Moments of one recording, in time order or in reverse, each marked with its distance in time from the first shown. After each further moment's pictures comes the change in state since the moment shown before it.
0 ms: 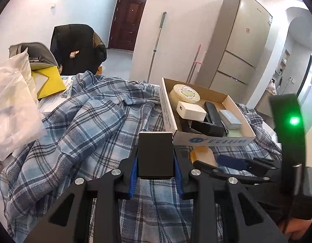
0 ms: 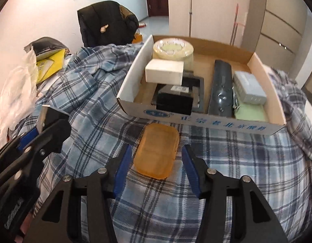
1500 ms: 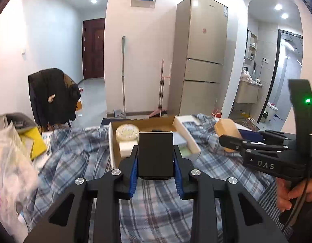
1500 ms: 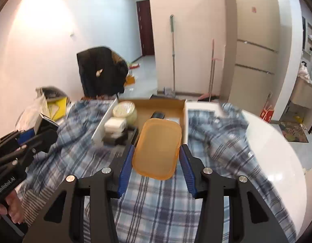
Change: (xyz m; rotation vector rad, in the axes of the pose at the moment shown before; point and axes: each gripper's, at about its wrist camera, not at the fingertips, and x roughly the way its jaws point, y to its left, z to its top) left arm -0.082 -0.137 0.048 0.267 -0.126 -0.076; right arm -0.178 -0.124 -0.009 0.027 -0.356 -0.020
